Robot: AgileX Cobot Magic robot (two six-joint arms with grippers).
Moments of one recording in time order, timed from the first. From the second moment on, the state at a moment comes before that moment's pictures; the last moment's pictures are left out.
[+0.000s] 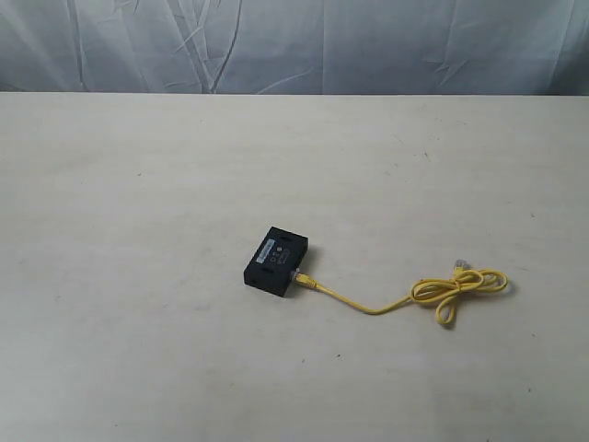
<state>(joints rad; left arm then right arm) -0.16 0.57 -0.71 -0.30 0.44 0.32 0.34 0.33 -0.47 -0.02 0.33 0.06</state>
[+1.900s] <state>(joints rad) -0.16 0.57 -0.71 -0.30 0.44 0.32 0.04 0.01 0.00 0.08 0.34 -0.04</state>
